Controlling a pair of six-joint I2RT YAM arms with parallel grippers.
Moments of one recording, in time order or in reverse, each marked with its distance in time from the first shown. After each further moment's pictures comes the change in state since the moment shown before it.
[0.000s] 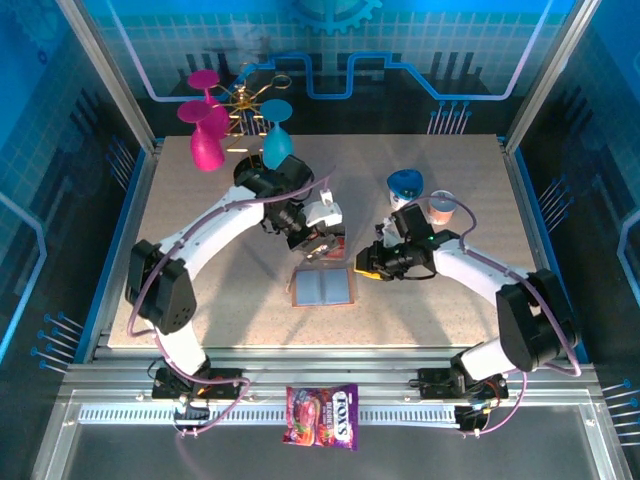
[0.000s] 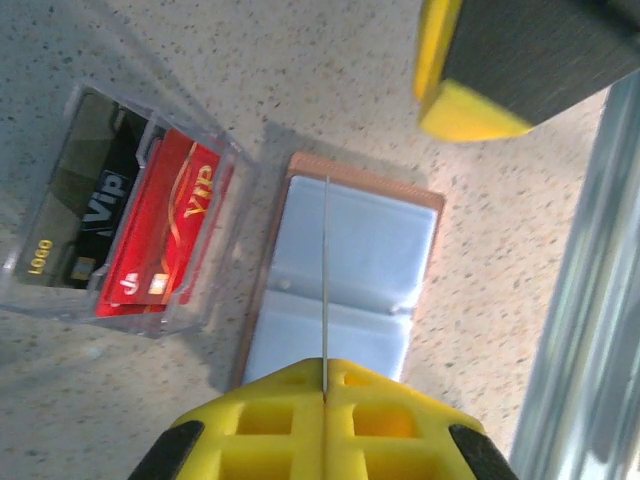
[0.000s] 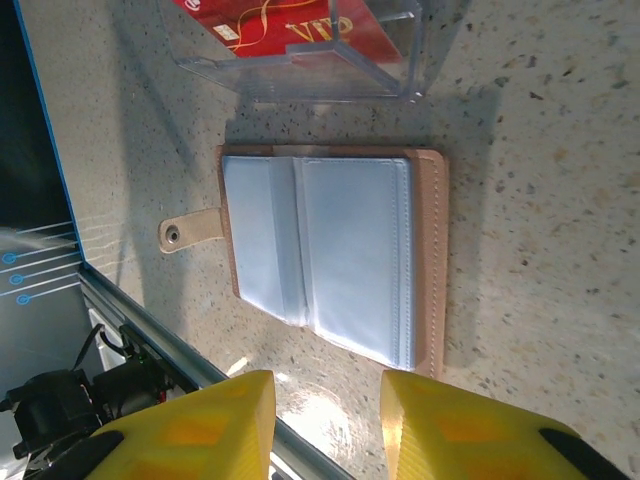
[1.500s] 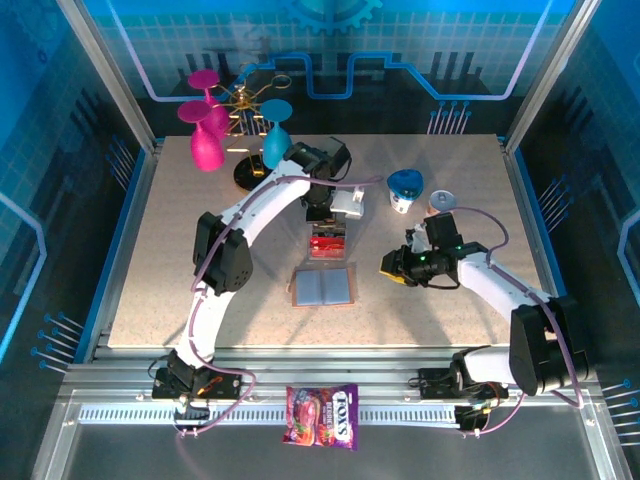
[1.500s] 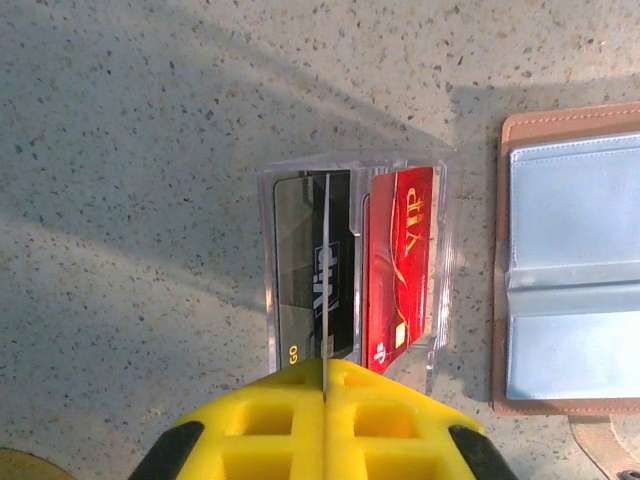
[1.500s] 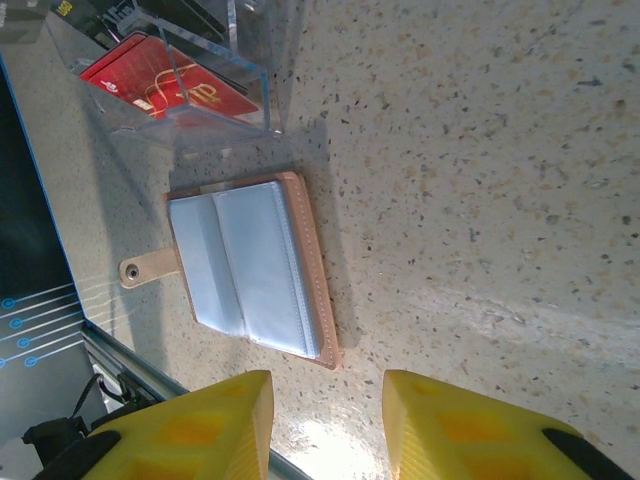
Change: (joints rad) left arm -0.043 0.447 0.568 -0.193 -0.292 0.367; right arm -0.183 -0.122 -0.129 -0.023 -0.005 -0.027
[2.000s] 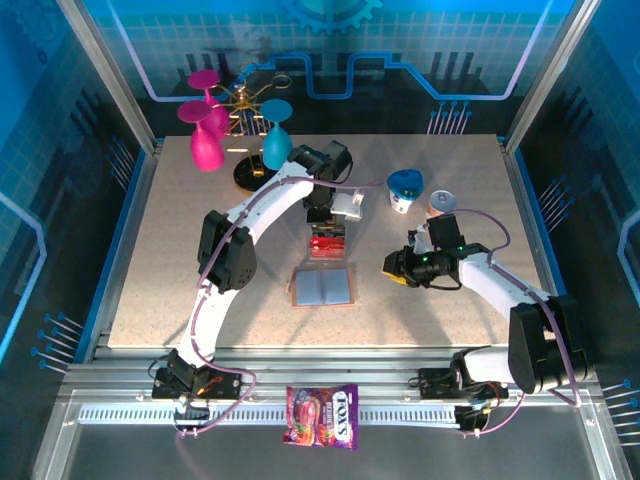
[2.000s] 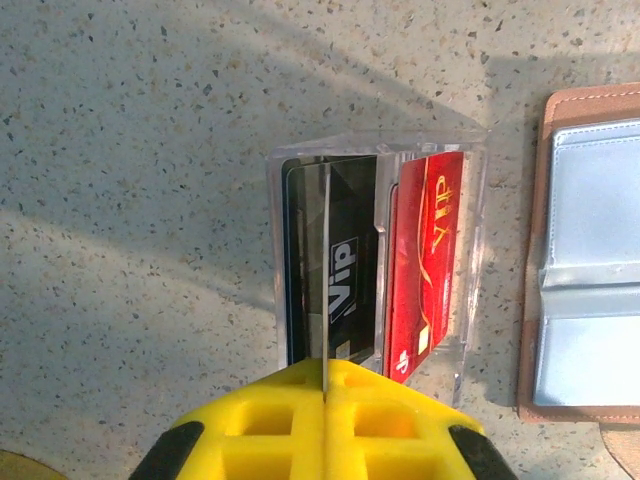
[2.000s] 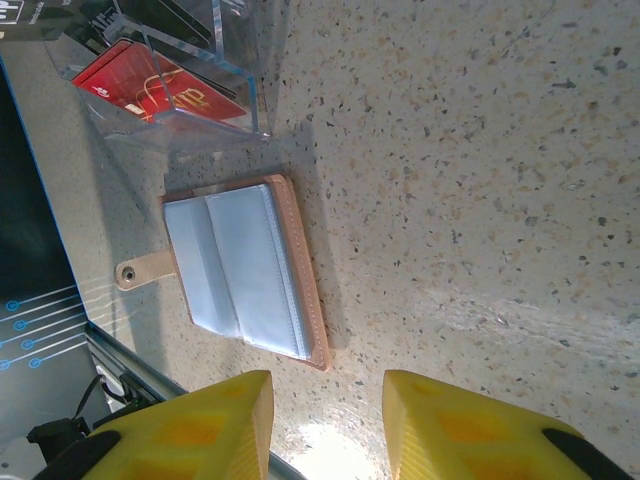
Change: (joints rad) left arm 0.000 0.040 0.009 0.009 -0.037 0.000; right arm -0.024 0.007 -0.013 0.006 -0.019 -0.014
